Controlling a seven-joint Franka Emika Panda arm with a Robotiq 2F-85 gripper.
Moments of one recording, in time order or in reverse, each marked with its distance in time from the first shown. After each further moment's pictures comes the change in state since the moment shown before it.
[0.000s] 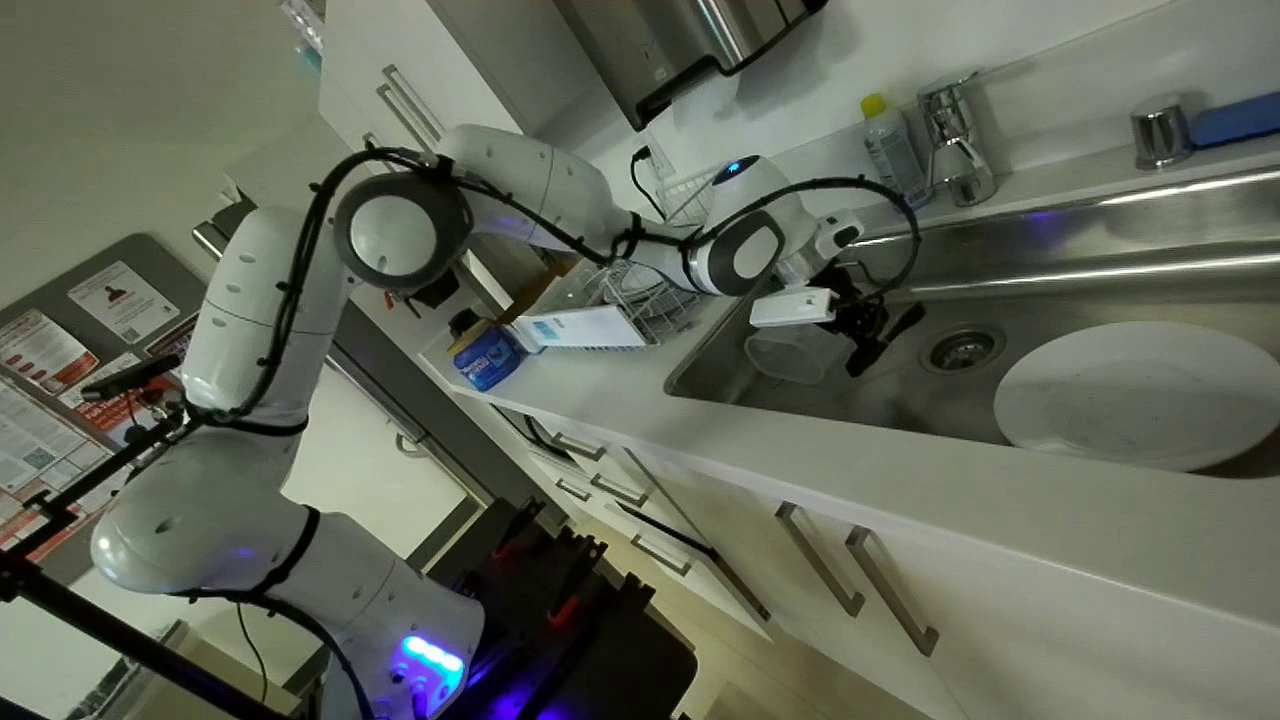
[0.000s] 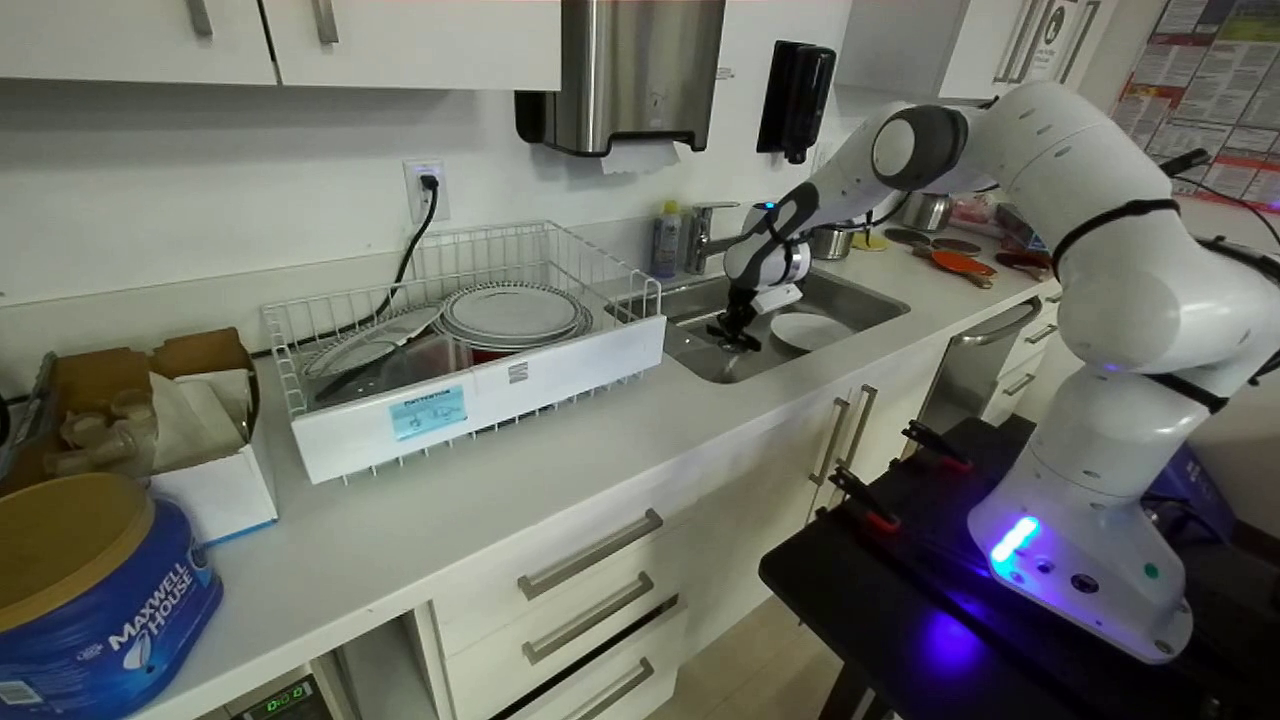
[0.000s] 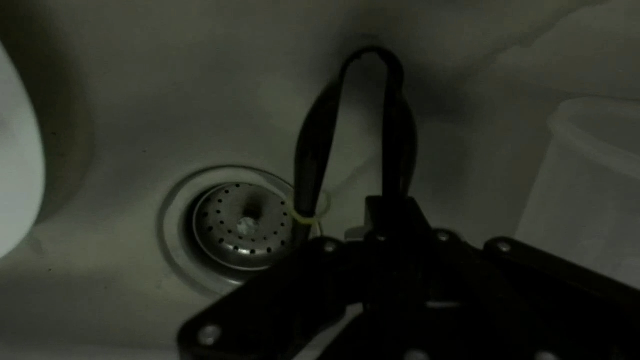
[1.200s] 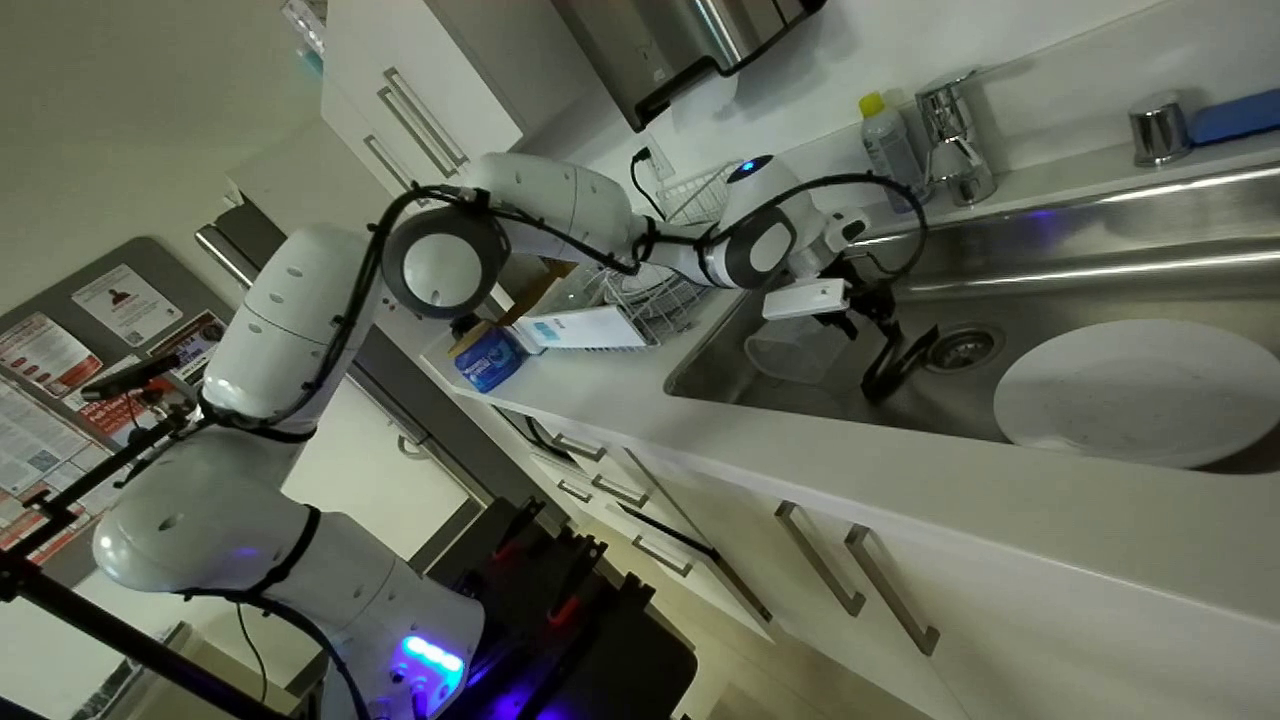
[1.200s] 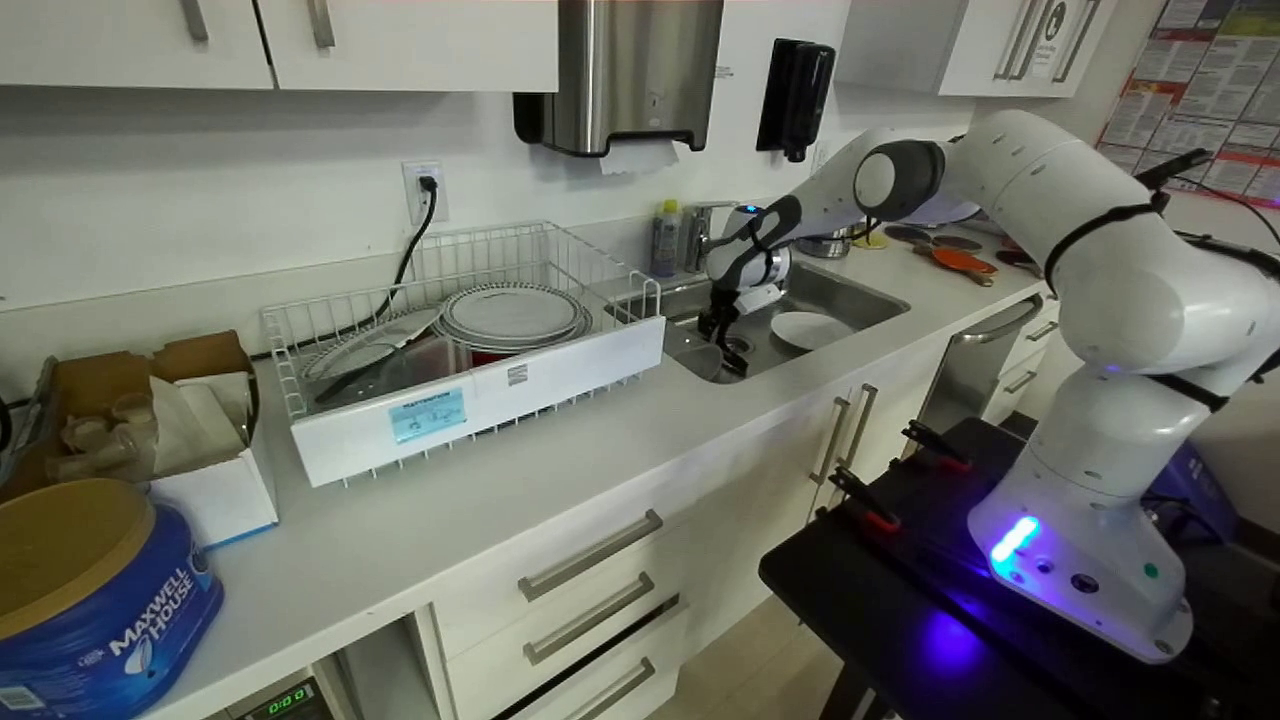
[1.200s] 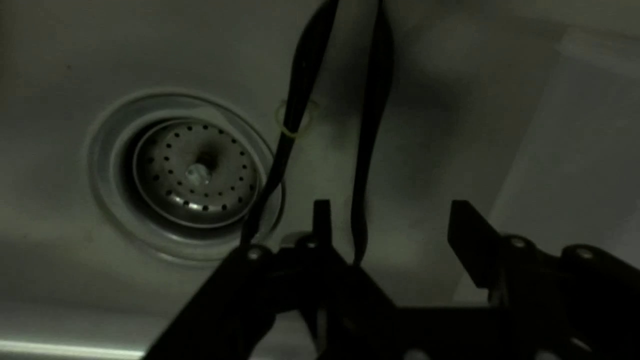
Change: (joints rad) arm 0.023 0.130 0.026 0.224 -0.006 -0.086 -0.050
